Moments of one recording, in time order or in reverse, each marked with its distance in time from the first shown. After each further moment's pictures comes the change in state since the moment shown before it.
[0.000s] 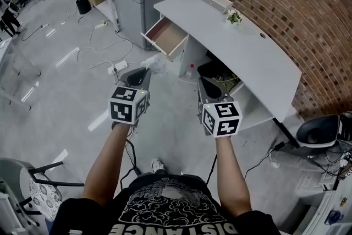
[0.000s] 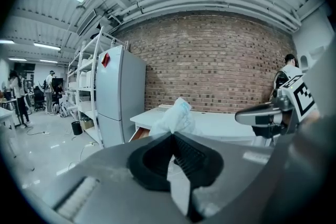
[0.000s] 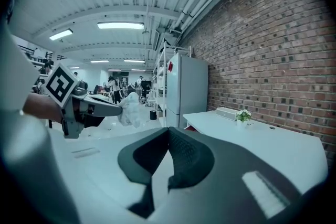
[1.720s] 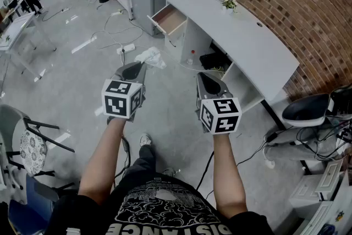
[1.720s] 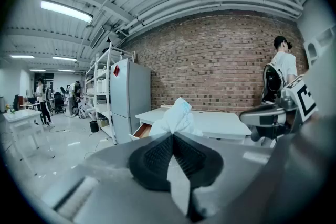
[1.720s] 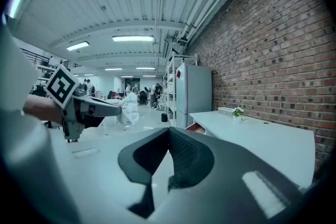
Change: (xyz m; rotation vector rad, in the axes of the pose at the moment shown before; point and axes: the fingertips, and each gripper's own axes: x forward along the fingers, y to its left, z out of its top) left arm -0.129 -0.183 -0.044 -0.004 -0.025 0.176; right arm -0.208 -0.011 -0.057 -0.003 -0.057 0.128
